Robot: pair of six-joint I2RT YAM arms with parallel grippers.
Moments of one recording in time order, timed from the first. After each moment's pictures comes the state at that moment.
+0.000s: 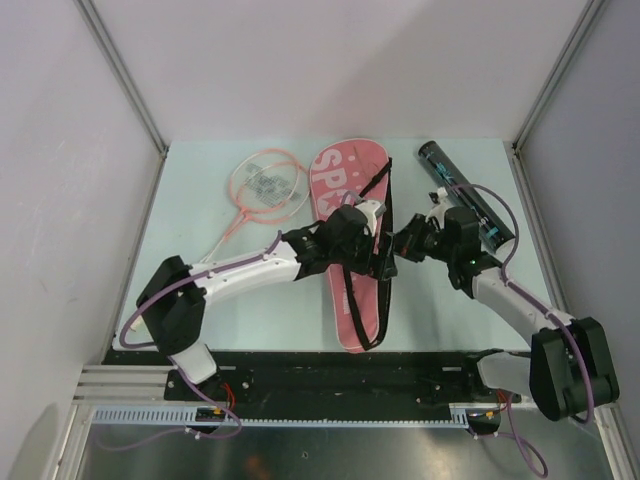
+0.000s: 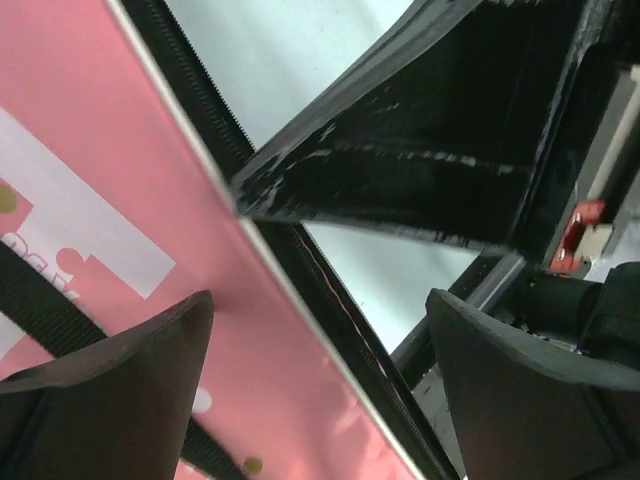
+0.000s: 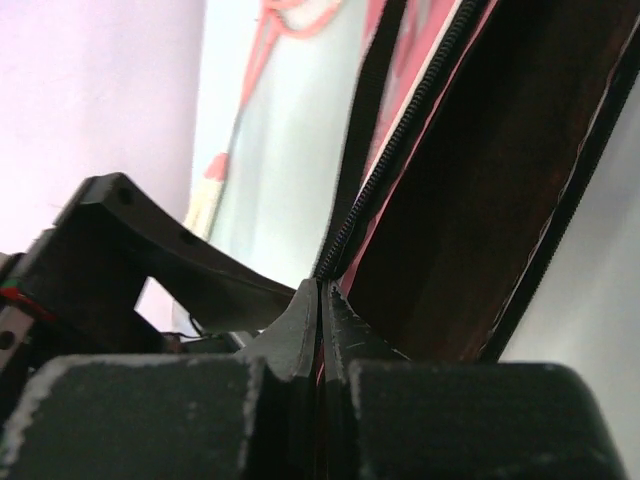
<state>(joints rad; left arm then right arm) -0.94 1.68 1.25 -0.25 0.12 -0.55 0.25 1.23 0.64 0.13 -0.58 0.77</state>
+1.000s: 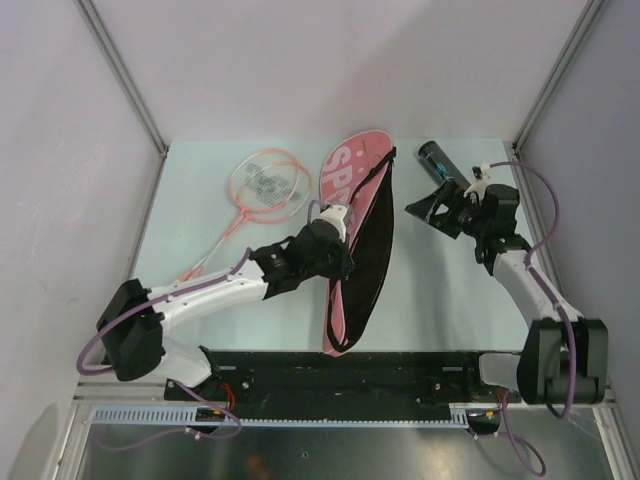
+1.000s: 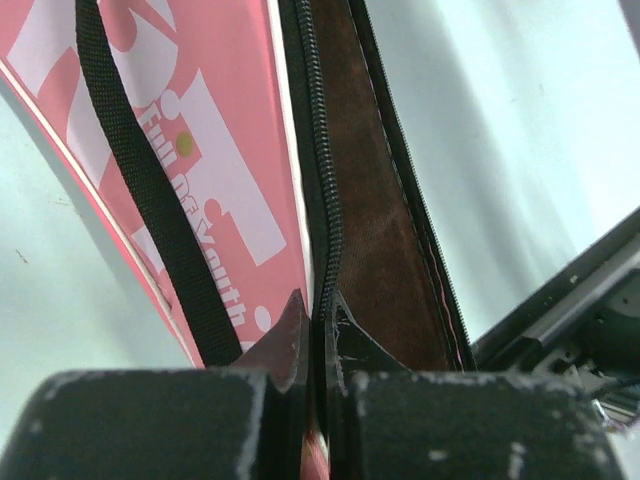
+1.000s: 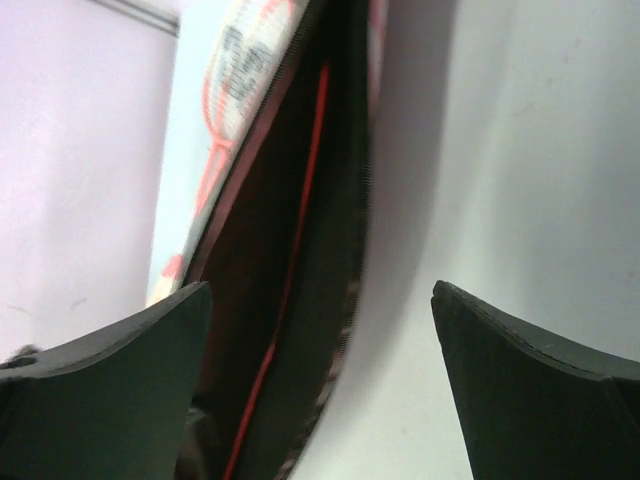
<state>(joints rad) -0.95 1.44 1.03 -0.24 -0.13 -0.55 0.04 1.21 0.80 0.04 -0.56 0.67</state>
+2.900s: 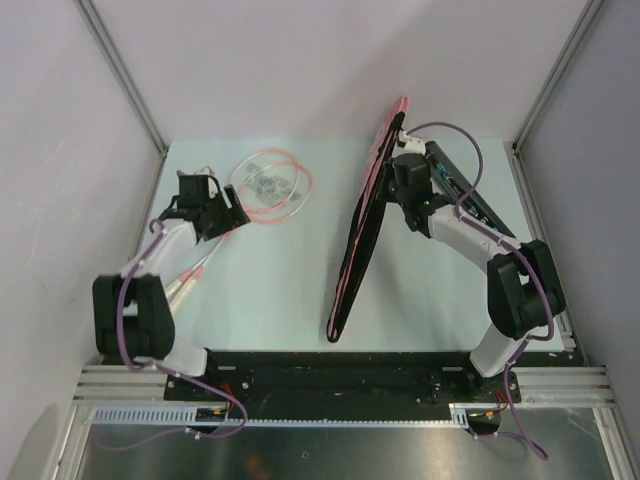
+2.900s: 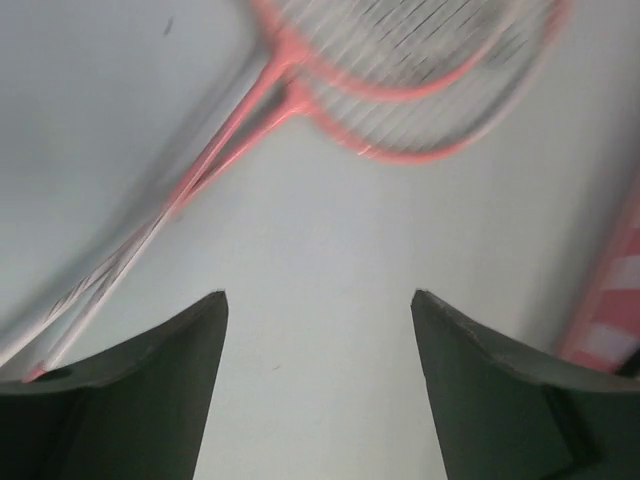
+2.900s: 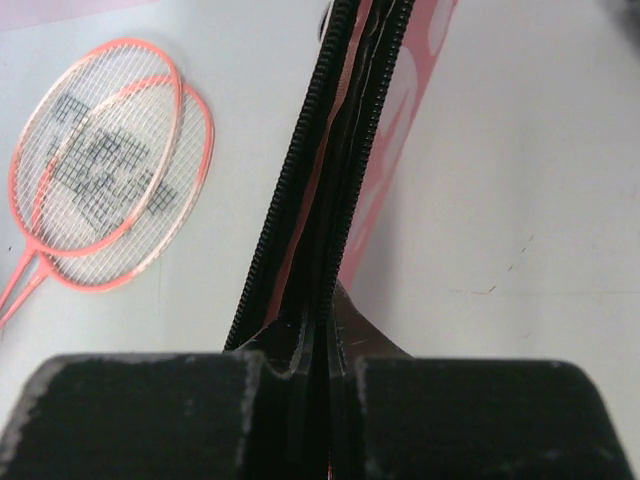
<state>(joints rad) -0.04 1.43 1.01 -0.34 0.13 -0.42 0.44 1.68 1.18 0.10 0.13 0.43</state>
